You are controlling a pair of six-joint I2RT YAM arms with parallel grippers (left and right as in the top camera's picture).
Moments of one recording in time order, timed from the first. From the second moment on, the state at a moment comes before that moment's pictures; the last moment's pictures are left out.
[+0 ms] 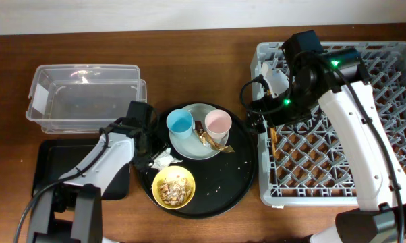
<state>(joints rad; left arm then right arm) -0.21 1.66 0.92 -0.65 0.09 -0.92 0.24 1.69 1.83 -1.58 -0.36 -0.07</state>
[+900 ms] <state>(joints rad) -0.04 1.70 1.08 -0.17 -0.45 -0.60 0.24 1.69 1.83 -1.58 -0.36 -0.07</state>
